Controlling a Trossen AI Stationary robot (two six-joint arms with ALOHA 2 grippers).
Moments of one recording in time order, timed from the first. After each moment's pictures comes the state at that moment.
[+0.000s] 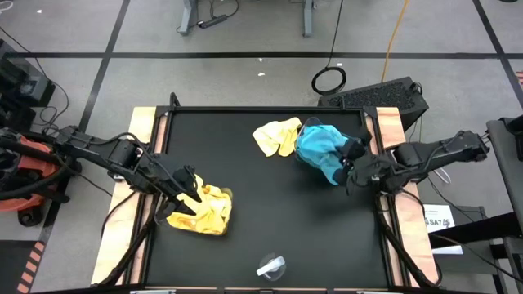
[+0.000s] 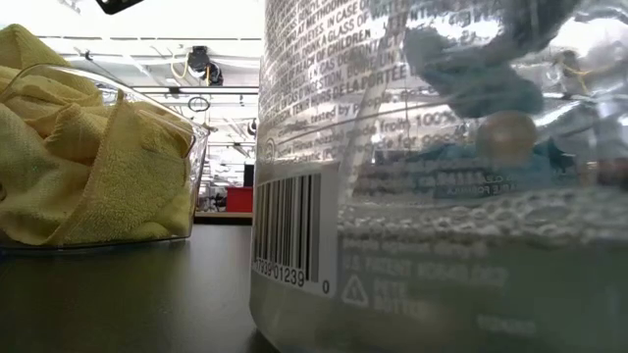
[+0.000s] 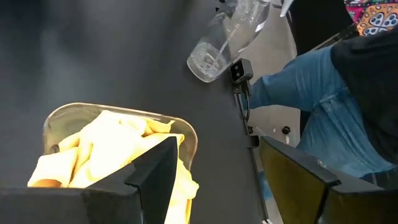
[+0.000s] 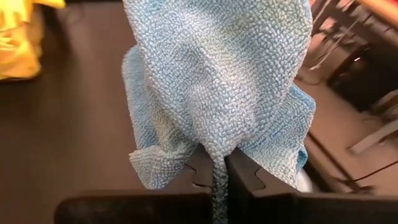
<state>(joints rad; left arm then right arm) -0.31 0.95 1.06 -0.82 0.26 -0.41 0.25 0.84 0.86 -0.80 0.76 0.37</state>
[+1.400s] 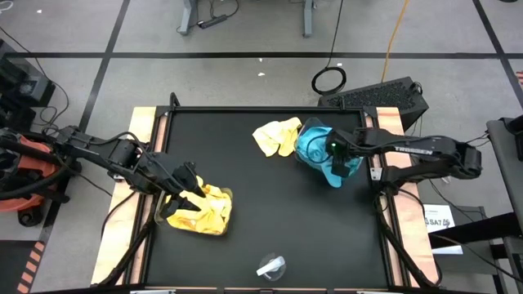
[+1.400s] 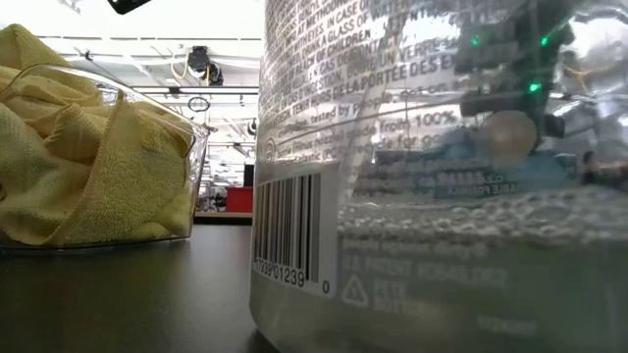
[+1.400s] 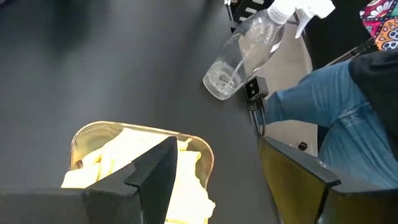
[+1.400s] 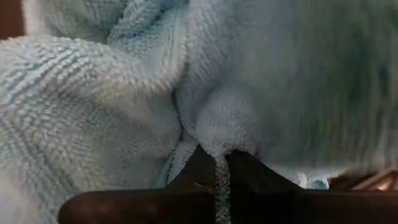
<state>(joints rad) -0.31 0.95 1.06 -0.78 0.18 -0.40 -0.35 1.13 0.76 -0.92 0.25 -0.10</state>
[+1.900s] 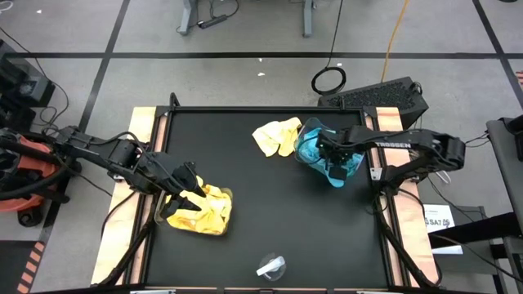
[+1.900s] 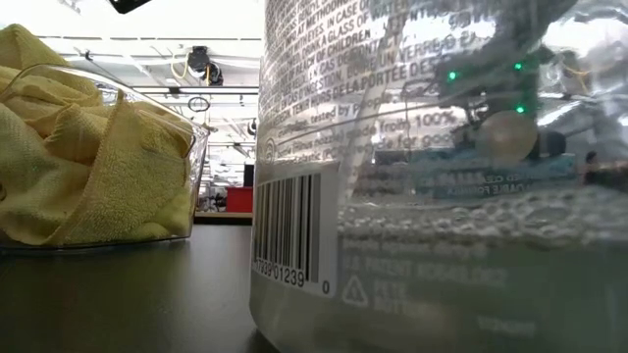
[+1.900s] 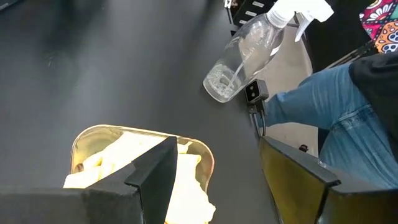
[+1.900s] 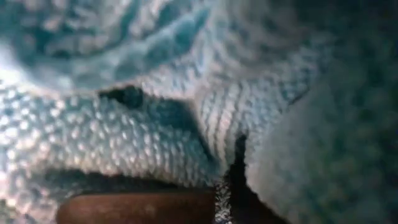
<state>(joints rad) -0.31 0.95 1.06 -0.77 0.17 -0.40 -0.38 1.37 0.76 -0.93 0.14 -0.14</state>
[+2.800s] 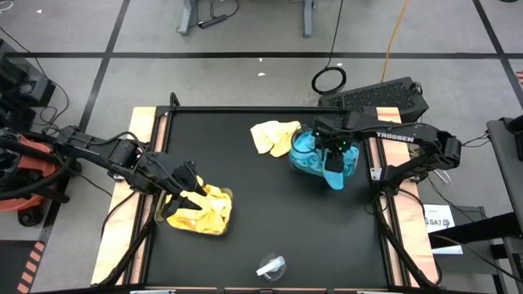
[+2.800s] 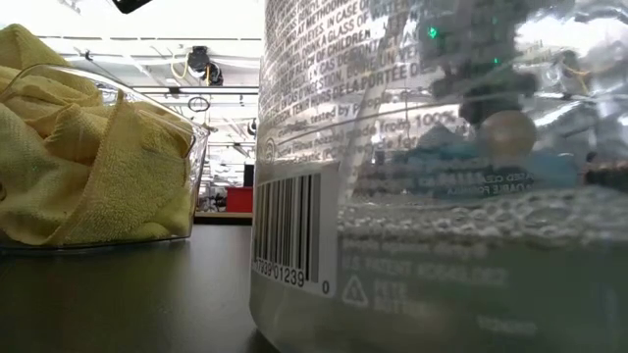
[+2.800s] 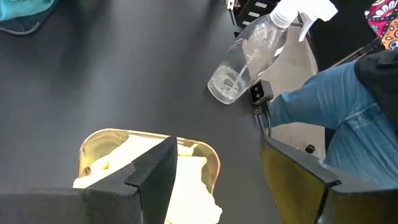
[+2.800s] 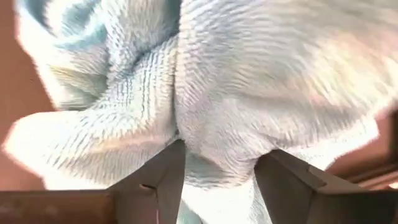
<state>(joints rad) -0.31 0.95 1.06 -0.77 0.15 -0.38 -0.37 1.39 1.09 -1.20 0.11 -0.11</state>
